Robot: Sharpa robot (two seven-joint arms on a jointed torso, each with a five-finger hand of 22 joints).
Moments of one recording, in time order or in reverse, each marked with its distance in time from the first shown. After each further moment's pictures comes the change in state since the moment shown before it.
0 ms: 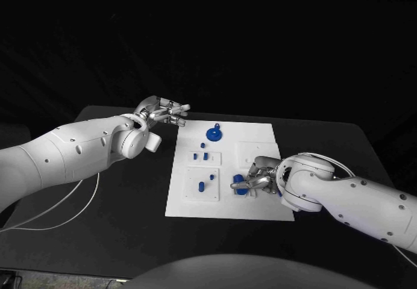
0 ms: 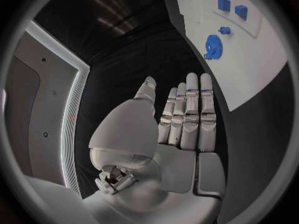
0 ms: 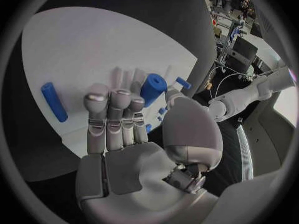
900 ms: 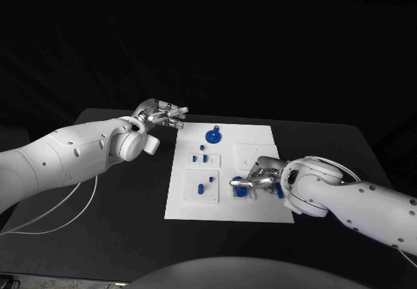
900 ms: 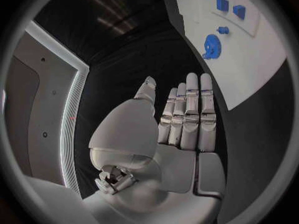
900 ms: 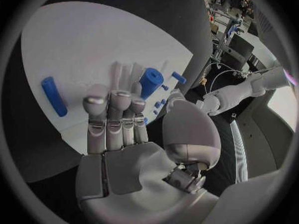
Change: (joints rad) left arm 0.000 -0.005 0.000 0.000 0.000 0.003 -0.006; left_hand 0.000 0.000 0.000 0.000 -0.004 -0.007 0.000 0.000 0.000 -0.003 -0.003 0.000 0.000 0.000 0.000 0.000 0.000 0.000 0.000 0.000 0.000 -0.005; right arm -0.009 -0.048 0.001 0.028 0.006 -0.071 0.084; right_hand -0.073 0.075 -0.244 0.002 0.027 0.014 -0.007 0.000 0.048 0.008 0.000 0.020 0.018 0.000 0.000 0.015 0.023 0.000 0.000 0.000 0.035 0.000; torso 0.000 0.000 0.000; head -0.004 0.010
